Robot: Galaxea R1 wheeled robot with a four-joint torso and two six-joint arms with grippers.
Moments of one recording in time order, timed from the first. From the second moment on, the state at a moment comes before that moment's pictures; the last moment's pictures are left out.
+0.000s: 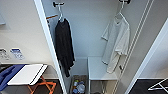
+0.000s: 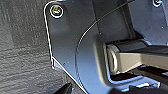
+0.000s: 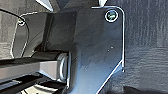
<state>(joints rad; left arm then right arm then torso) 1.42 3.01 -2.74 0.31 0.07 -0.20 -1.48 2.92 -2.70 -0.90 0.11 0.81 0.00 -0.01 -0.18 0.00</state>
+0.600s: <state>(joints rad) 1.36 3.03 -2.74 -0.01 -0.12 0.08 -1.48 2.94 -2.70 -0.89 0.11 0.81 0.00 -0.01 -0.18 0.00</state>
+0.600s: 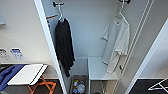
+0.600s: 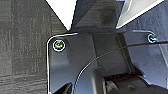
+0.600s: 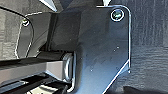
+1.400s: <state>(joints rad) 1.30 3.07 -2.72 -0.03 -0.46 -0.12 -1.48 2.94 -2.71 -0.89 0.11 0.81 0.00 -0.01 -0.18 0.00</state>
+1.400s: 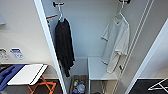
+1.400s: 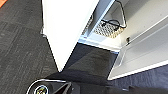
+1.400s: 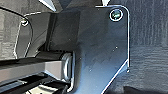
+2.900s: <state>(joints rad) 1.18 3.15 -2.72 -0.10 -0.68 -0.19 -1.46 2.96 -2.71 -0.89 0.10 0.81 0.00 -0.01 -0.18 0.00</state>
